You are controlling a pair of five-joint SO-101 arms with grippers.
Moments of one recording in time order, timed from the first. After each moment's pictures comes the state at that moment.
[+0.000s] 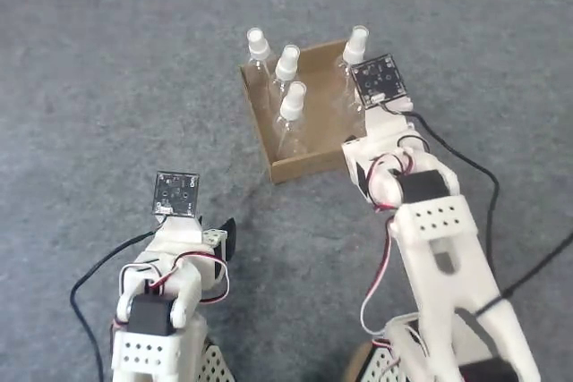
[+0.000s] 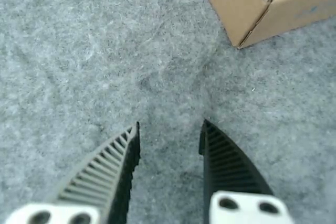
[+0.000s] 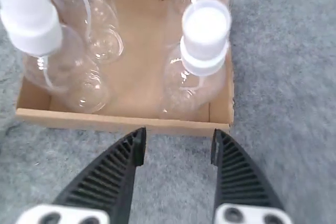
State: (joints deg) left arm 0.1 -103.5 97.1 69.6 7.1; right arm -15.6 -32.7 45.2 41.9 8.0
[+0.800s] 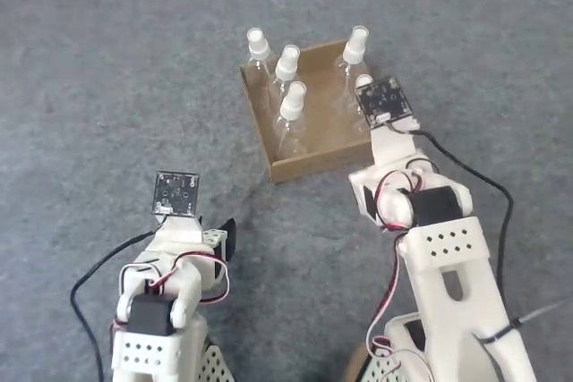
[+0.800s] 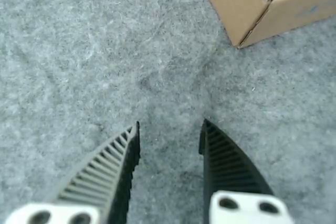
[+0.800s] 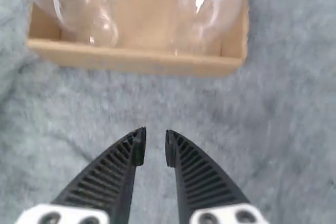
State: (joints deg) left arm 0.1 -103.5 97.1 69.6 7.1; right arm -15.6 -41.1 46.2 60.0 8.0
